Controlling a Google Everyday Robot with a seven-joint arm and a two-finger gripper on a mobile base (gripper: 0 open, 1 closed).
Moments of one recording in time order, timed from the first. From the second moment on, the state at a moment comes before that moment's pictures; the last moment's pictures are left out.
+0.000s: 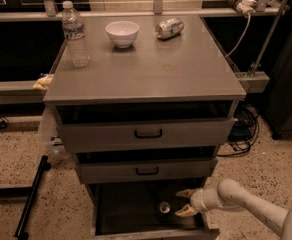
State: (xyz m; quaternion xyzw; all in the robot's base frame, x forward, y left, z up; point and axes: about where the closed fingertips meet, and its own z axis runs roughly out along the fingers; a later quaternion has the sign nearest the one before) arm 0.541 -0.177 0.261 -0.61 0.69 0.20 0.33
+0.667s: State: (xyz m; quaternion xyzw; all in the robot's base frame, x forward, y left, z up) arm 0.551 -0.164 0.251 -0.61 0.68 0.21 0.34
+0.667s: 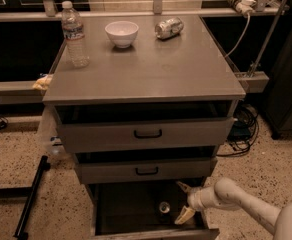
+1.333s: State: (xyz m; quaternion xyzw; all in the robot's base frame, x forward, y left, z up) arm 0.564 -0.142 0.228 -0.60 0.68 0.23 0.36
